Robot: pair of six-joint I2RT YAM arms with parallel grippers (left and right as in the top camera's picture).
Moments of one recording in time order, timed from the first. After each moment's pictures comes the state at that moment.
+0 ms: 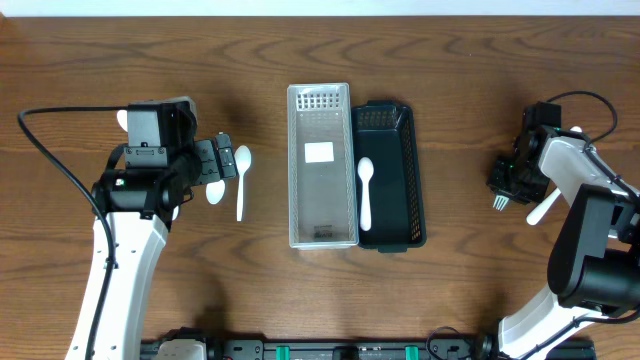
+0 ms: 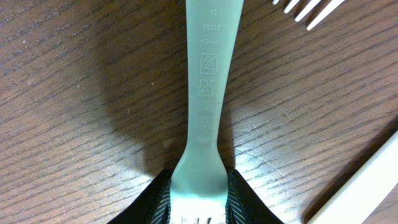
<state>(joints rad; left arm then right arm) -0.02 1.25 1.08 -0.79 0.04 -0.20 -0.20 1.87 1.11 -0.75 0.06 0.25</state>
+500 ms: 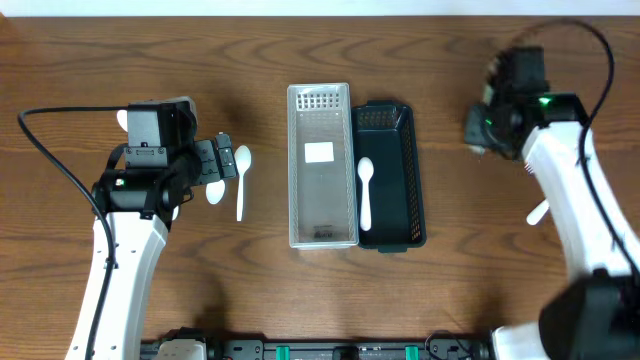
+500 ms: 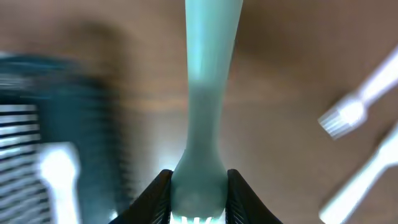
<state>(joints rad) -0.02 1.25 1.08 -0.79 0.04 -0.20 0.12 1.60 1.42 -0.92 0.07 0.28</state>
